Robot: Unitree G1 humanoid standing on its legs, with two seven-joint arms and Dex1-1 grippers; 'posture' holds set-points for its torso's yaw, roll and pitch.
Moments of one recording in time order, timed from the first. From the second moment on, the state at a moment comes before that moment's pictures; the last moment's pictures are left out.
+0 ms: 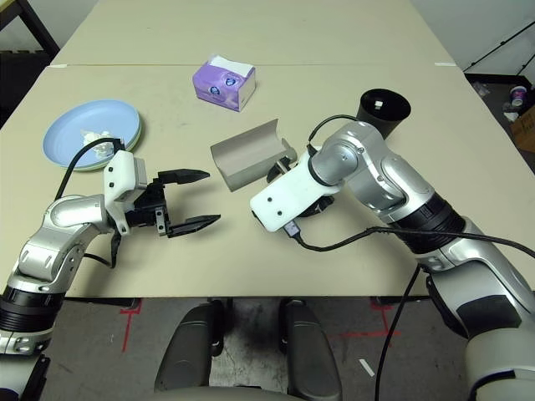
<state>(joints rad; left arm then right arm) -0.33 0.62 -0.05 -0.18 -0.36 0.24 -1.06 -0.88 -0.67 0.52 -0.04 -0.46 -0.07 1.43</state>
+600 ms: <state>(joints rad) -0.33 0.63 -0.05 -0.18 -0.36 0.24 -1.06 -0.88 -0.69 0.54 -0.02 -0.48 -0.10 1.44</state>
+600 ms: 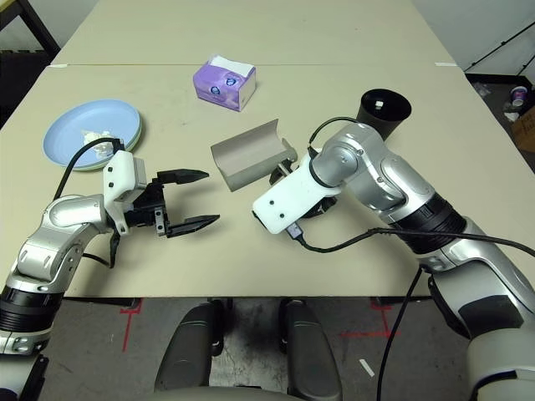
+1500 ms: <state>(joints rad) -0.33 0.63 -0.05 -0.18 -0.35 0.24 -1.06 -0.88 -0.68 0.54 -0.01 -0.48 -0.15 1.43</state>
